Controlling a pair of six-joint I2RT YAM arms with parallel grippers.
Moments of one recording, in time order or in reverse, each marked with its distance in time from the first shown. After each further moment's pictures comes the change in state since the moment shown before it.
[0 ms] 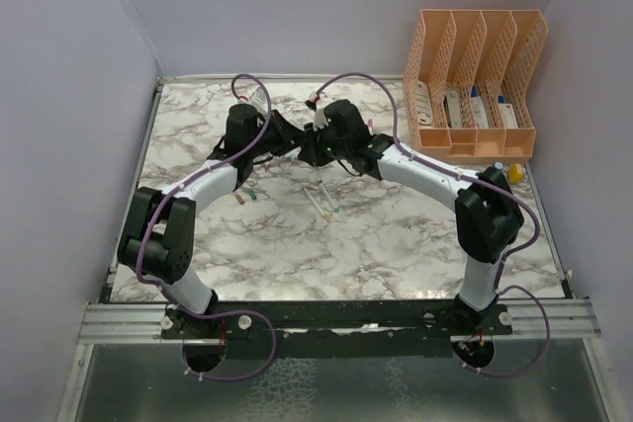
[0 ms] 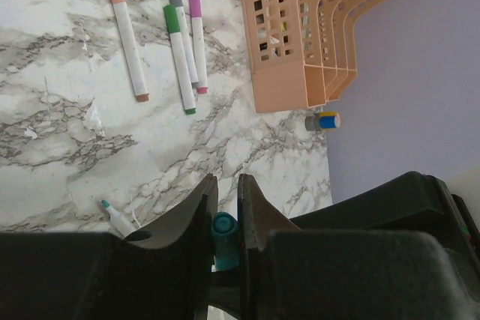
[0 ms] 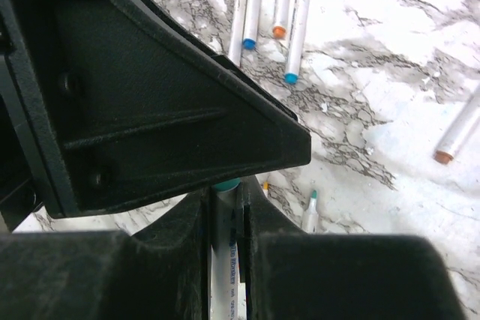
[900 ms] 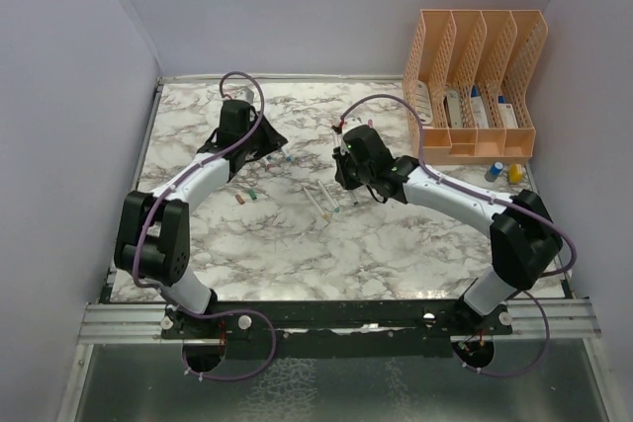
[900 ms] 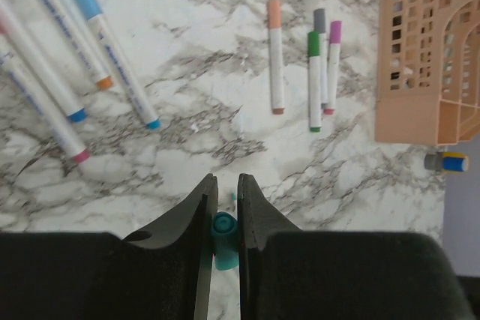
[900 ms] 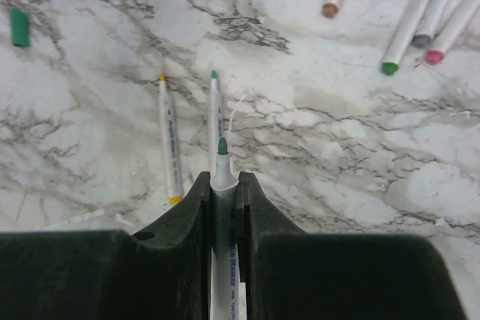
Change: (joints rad) left arm 0.040 0.010 0.107 -0.312 -0.199 0.202; right arm 0.006 -0.277 -0.332 -0.095 0.243 -0.021
